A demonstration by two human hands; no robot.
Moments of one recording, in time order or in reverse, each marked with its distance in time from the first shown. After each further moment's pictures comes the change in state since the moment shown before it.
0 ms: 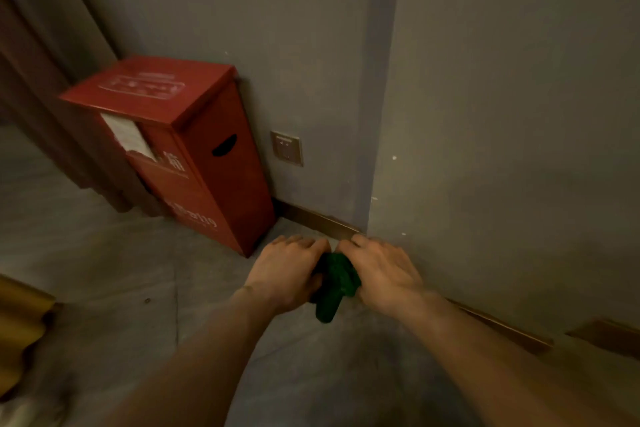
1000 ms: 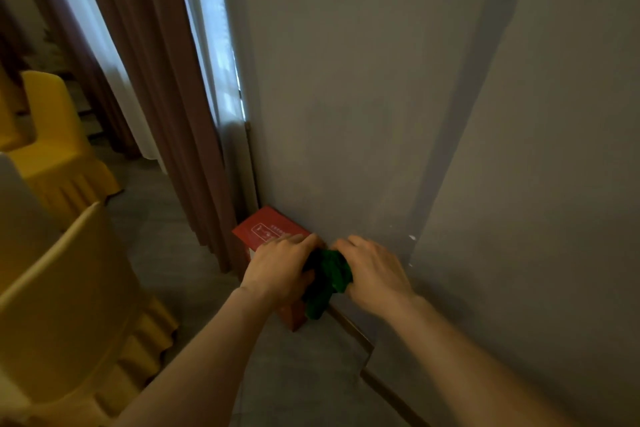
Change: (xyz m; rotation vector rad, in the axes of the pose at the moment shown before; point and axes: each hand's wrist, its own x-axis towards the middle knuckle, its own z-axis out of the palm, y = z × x) left_hand -0.093 0.041 -0.623 -0.064 0.249 -0.331; right_hand -0.002 -0.236 -0.587 -0.004 0.132 -0.261
